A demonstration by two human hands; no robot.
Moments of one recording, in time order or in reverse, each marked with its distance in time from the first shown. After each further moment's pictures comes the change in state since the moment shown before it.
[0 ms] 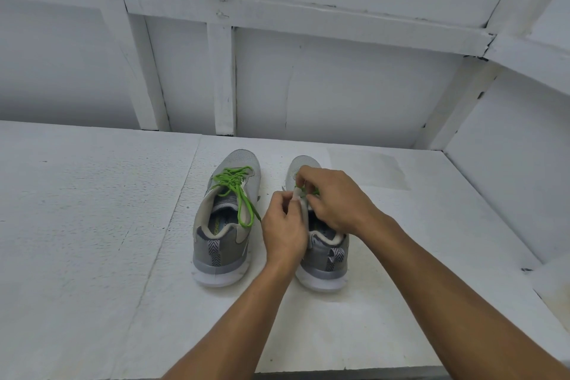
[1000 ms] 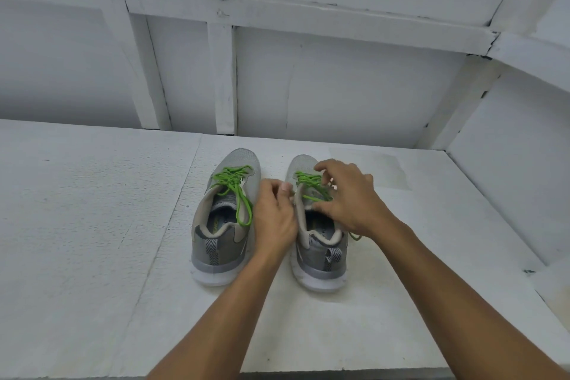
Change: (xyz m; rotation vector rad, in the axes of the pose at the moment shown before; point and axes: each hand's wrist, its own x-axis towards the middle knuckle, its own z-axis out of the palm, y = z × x) left_hand 0.017 0.007 -0.012 0.126 -0.004 0.200; right_hand -0.009 0.021 -0.001 0.035 0.091 0.149
